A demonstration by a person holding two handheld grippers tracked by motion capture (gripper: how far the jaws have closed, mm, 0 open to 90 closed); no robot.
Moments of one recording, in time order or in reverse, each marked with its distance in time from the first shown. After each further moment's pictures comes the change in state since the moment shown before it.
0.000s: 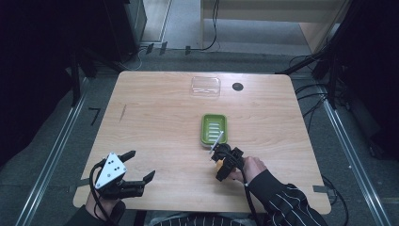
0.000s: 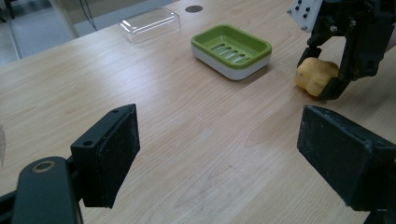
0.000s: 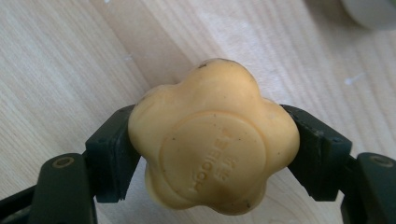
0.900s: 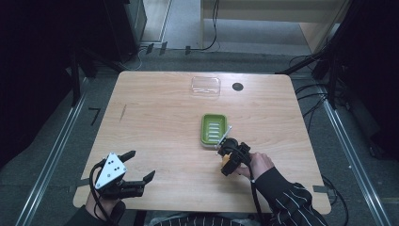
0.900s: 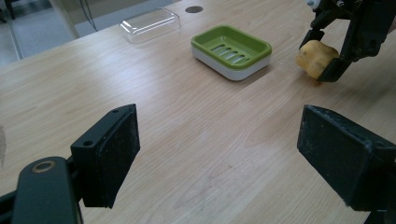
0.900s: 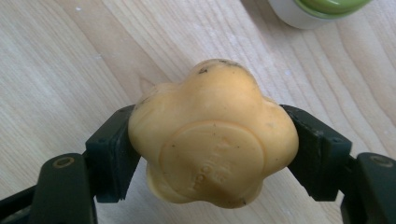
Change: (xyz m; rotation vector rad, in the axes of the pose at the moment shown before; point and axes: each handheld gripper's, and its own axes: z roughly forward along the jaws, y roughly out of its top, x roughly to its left) left arm 0.000 0.000 0.000 -0.002 0.000 -0.001; right arm -0.016 -0.008 -0.018 -0.045 -0.040 0.026
